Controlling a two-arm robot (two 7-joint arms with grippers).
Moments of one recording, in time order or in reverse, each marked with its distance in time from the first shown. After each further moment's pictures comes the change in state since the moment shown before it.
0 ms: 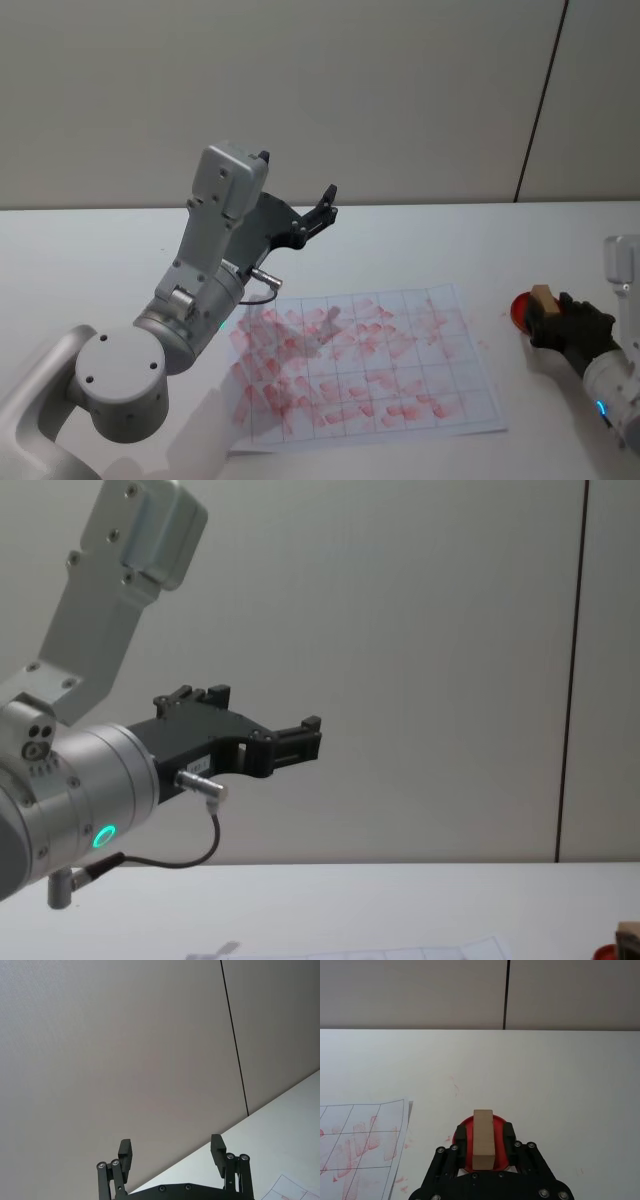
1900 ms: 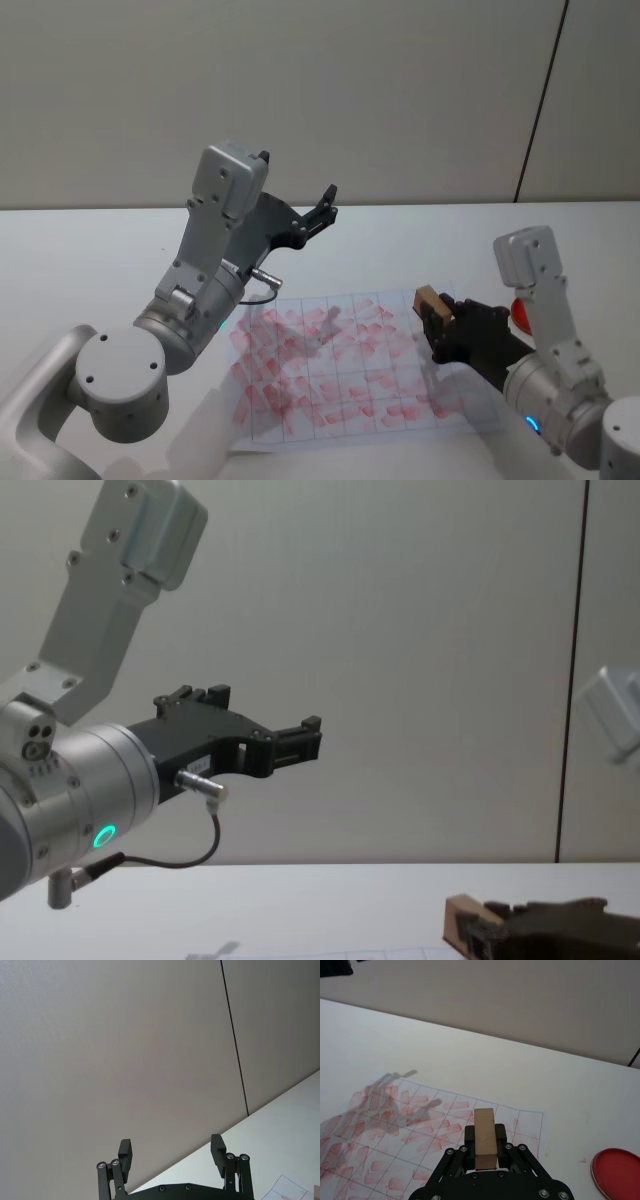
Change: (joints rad) left arm 0.000 0.000 0.000 0.000 0.000 0.000 0.000; right arm -0.041 -0.043 -0.100 -0.180 -0.146 0.089 0.237
